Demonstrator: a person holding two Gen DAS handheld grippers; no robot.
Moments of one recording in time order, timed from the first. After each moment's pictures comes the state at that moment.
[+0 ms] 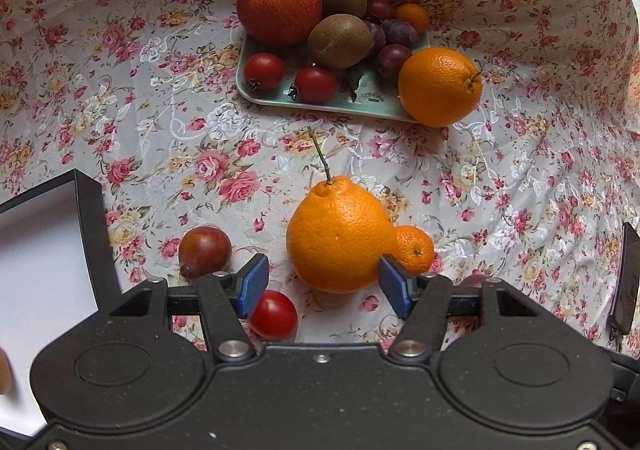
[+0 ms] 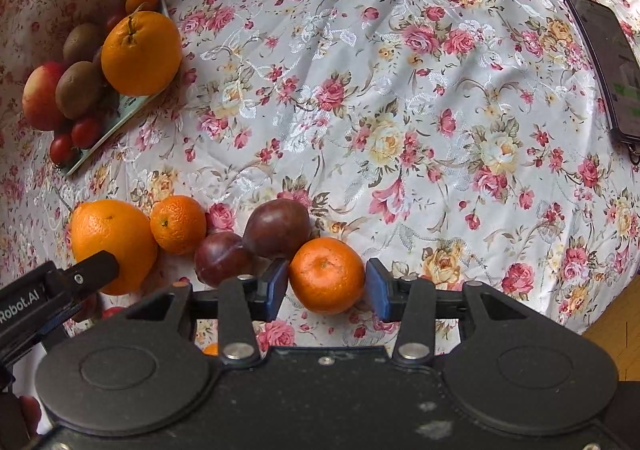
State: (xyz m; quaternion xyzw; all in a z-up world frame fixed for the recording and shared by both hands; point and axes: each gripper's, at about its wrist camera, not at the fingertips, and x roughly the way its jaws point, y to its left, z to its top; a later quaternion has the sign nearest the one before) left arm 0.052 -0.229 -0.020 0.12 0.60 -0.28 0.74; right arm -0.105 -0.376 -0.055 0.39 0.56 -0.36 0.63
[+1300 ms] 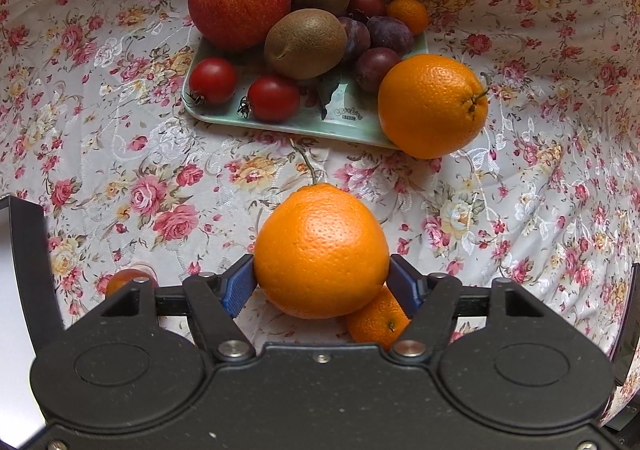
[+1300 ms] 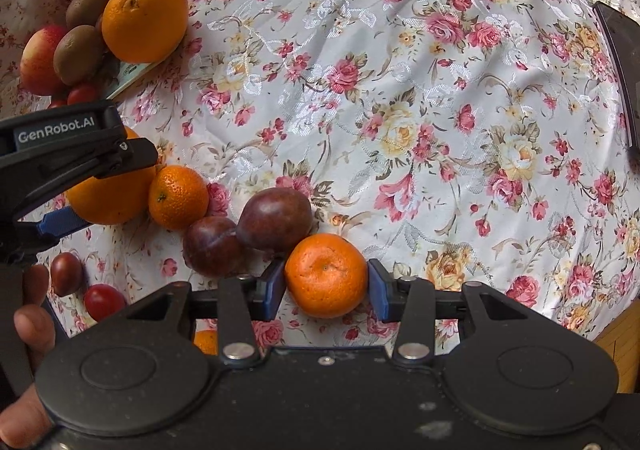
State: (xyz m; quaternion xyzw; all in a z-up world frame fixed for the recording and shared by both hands) left arm 0.062 -0.283 -0.053 0.11 0.62 -0.25 0.74; right arm -0.099 -0.379 -0.071 0.37 0.59 -0.32 0.64
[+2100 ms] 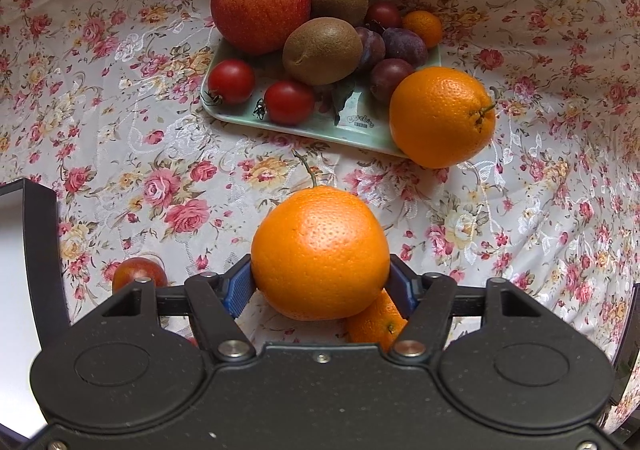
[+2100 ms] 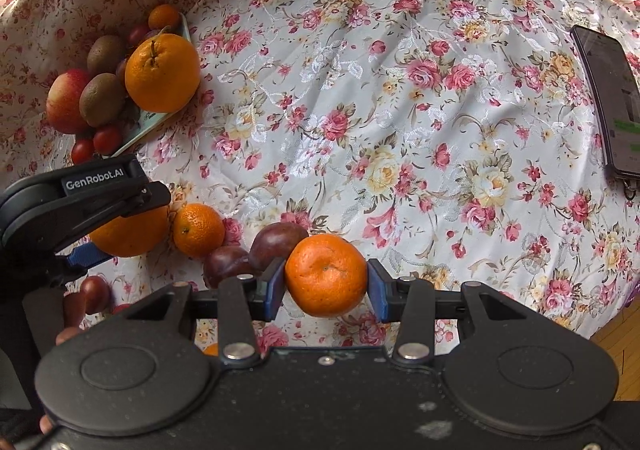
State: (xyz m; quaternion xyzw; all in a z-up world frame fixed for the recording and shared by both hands) left arm 0.058 -0.276 -0.041 0.09 0.61 -0.23 0.75; right arm -0.113 -0.383 -0.031 0.38 0.55 -0.34 0.66
